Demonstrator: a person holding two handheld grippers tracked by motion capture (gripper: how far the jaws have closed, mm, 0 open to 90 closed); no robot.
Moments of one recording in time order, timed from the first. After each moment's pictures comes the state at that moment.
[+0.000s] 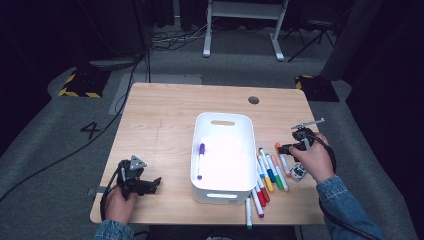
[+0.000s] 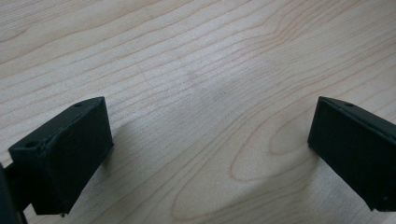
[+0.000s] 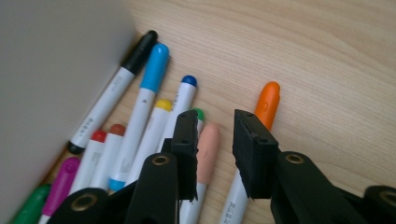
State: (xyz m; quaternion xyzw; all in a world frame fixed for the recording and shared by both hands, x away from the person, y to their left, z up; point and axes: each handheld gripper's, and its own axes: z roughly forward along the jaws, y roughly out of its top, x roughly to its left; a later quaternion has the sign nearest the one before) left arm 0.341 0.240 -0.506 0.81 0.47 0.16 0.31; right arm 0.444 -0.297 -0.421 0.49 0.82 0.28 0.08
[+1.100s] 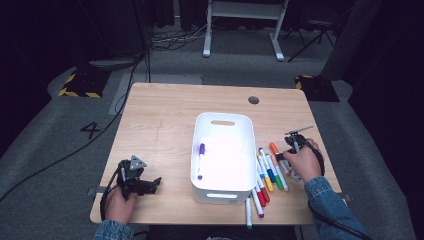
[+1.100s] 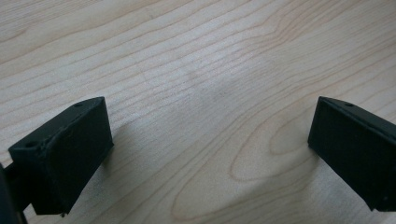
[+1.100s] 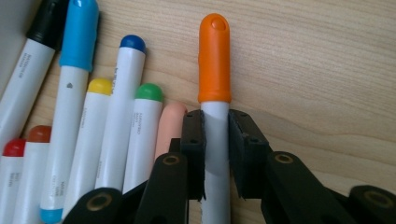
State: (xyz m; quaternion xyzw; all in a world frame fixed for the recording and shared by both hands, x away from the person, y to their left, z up) left arm 0.341 0.240 -0.506 0.81 0.47 0.16 0.31; right arm 0.456 -0.292 -0.465 0.56 0.79 0.22 0.06
